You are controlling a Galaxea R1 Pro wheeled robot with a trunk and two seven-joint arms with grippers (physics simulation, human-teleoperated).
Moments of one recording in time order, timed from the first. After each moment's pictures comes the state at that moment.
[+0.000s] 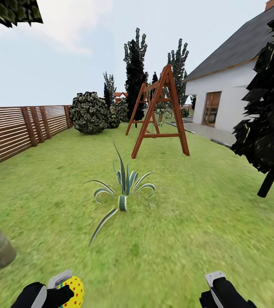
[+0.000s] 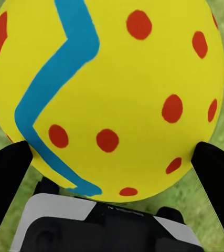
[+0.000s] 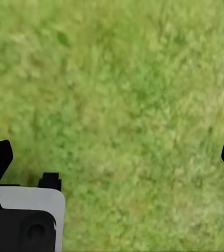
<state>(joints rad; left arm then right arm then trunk) -0.35 0.12 0.25 -0.64 0.22 0.68 -0.10 -0.36 -0.13 0.12 -0.65 0.07 0.69 0.00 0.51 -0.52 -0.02</state>
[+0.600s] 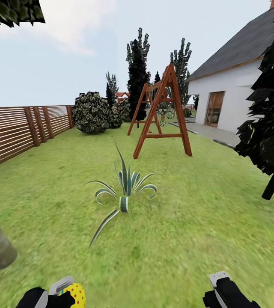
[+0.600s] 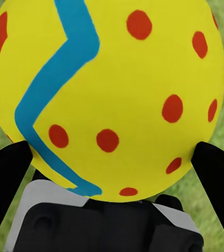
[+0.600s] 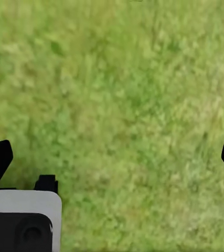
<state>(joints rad) -0.35 0.11 0.24 -0.58 0.22 0.67 -0.11 -0.36 -0.14 0.09 -0.64 0.07 0.68 0.00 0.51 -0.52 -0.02</state>
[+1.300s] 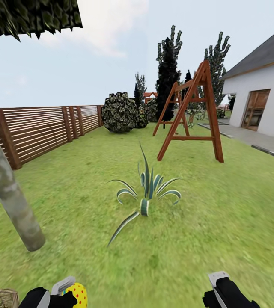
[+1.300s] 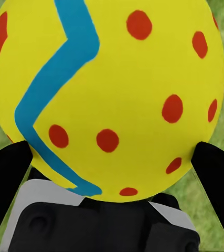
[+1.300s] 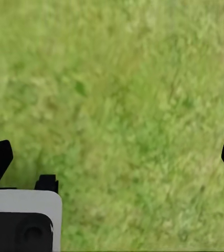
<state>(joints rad) -0.35 0.10 0.24 -0.58 0.22 0.67 -0.11 -0.36 -0.14 0.09 -0.65 0.07 0.68 0.00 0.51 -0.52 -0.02</state>
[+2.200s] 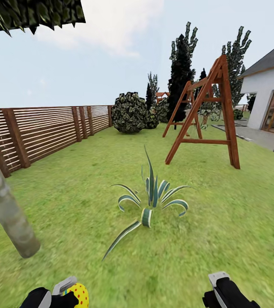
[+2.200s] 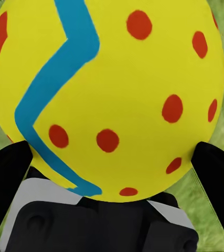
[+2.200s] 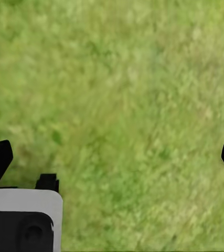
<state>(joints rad) -0.35 0.09 0.24 -0.58 0.22 0.67 -0.10 -0.36 -0.14 0.09 -0.65 0.07 0.69 0.00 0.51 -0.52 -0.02</state>
